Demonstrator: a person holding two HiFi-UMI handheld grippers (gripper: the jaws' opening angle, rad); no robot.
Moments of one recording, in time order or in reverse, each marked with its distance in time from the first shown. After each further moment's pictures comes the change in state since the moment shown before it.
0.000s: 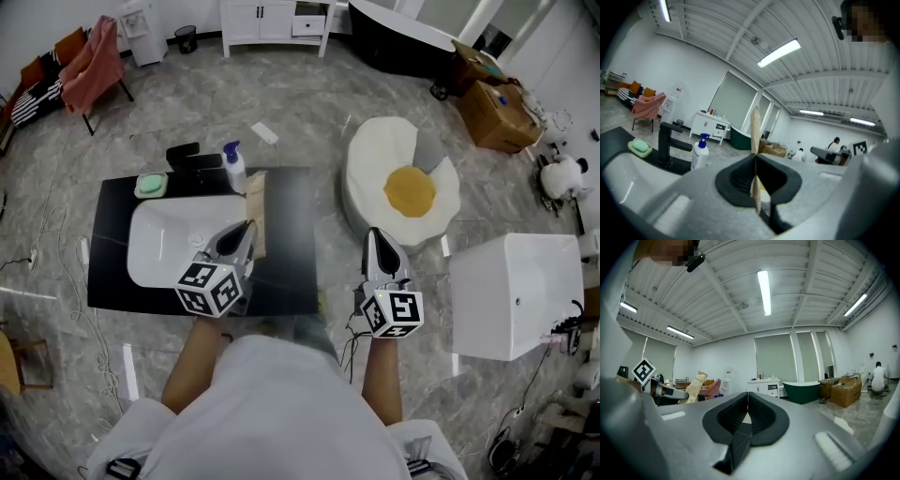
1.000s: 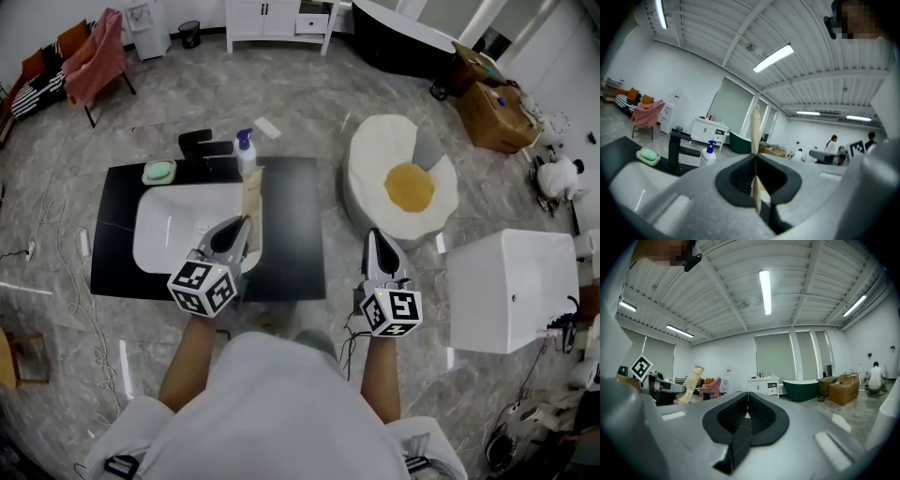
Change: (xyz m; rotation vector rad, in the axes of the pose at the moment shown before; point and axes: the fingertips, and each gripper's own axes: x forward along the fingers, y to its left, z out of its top) left arm -0.065 0.004 0.010 0.057 -0.048 -0.008; right arm -0.032 0.043 -0.007 0.003 0.017 -0.011
